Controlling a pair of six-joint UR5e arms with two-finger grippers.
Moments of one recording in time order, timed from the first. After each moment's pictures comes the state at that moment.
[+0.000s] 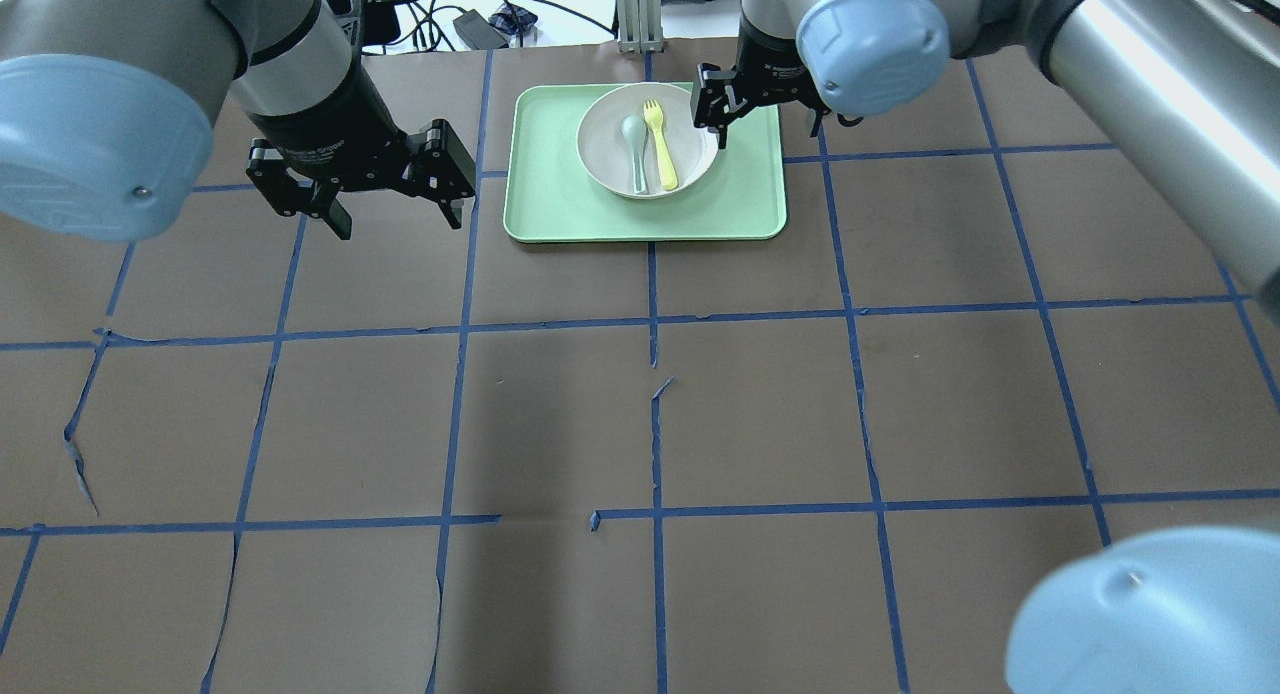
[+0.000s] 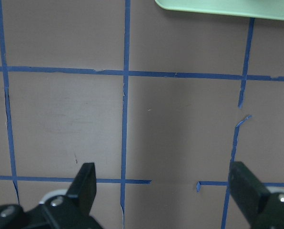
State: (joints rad) left arm -1.66 -1.59 -1.59 -1.50 1.56 -0.14; right arm 1.76 -1.08 1.25 -1.85 -1.61 0.11
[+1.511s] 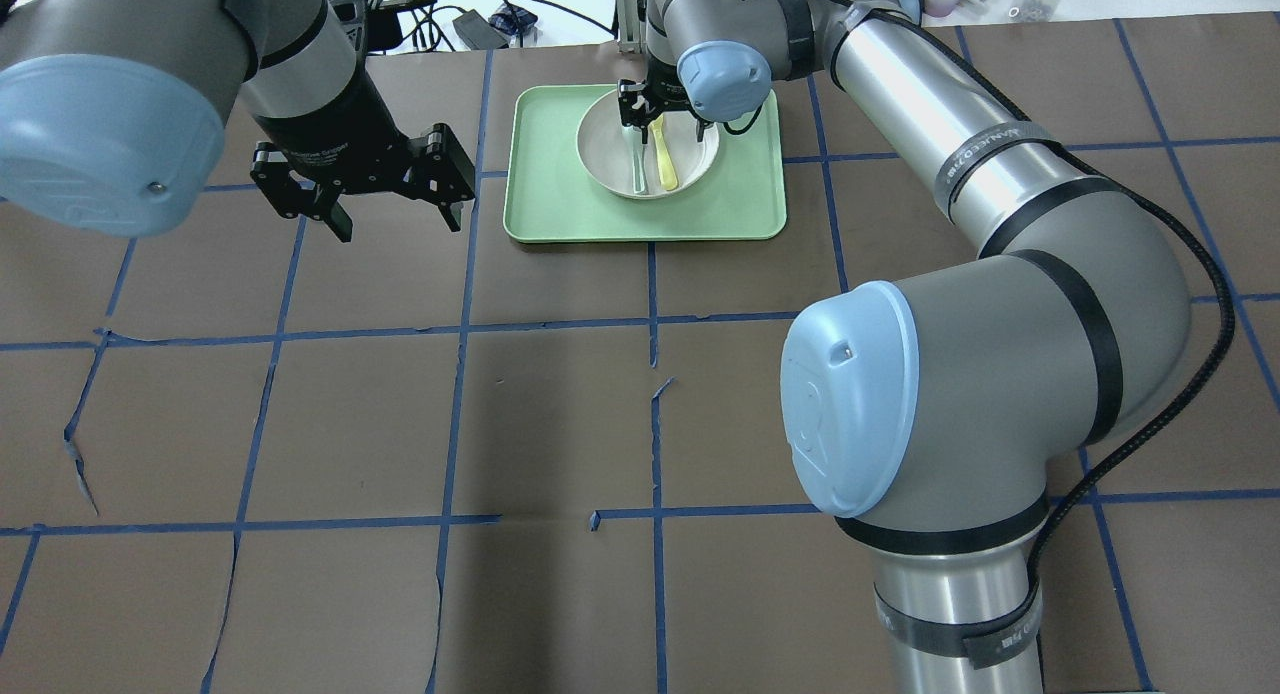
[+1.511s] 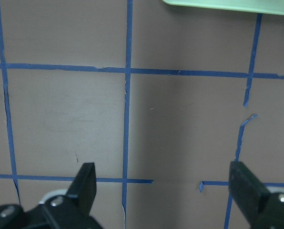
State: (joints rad) left arm -1.65 -1.61 -1.59 -1.50 1.57 -0.14; right arm 1.81 -0.62 0.88 -1.95 -1.54 0.21
